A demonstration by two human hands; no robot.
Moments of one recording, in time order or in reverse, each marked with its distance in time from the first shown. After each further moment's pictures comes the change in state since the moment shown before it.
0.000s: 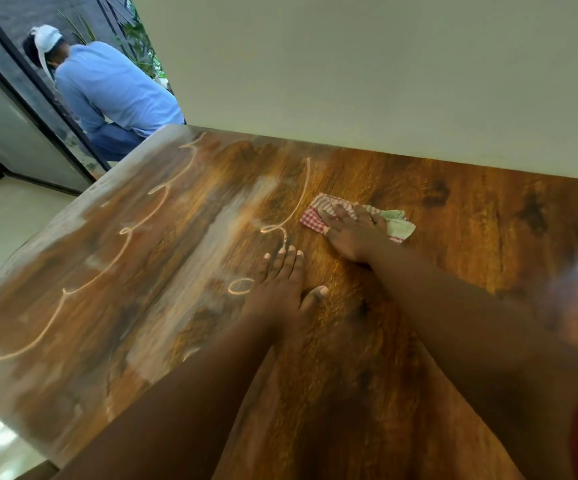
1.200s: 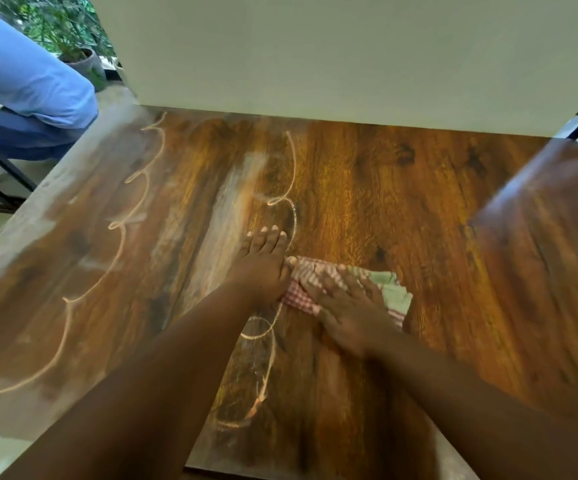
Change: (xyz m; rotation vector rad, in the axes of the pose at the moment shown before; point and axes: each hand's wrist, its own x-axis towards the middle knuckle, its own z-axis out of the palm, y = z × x) left_hand -0.033 -0.093 -0.022 0.078 -0.075 0.226; right_hand -0.184 -0.131 0.090 0.026 0.071 0.053
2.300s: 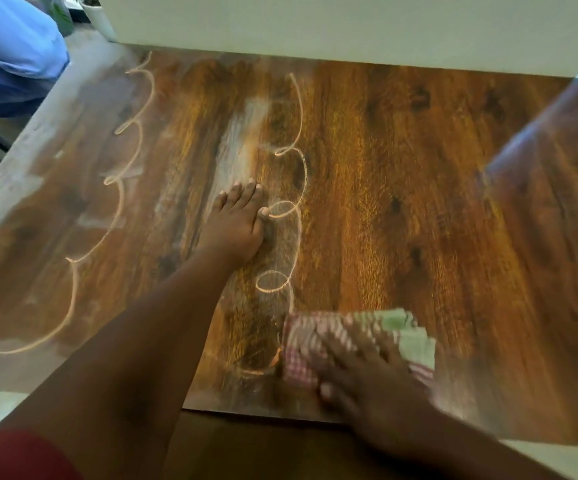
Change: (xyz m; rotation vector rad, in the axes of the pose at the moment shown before) left_hand -0.014 -0.065 0.027 -0.171 0.180 -0.018; right_hand -0.133 -0.081 0.022 0.114 -0.182 -0.108
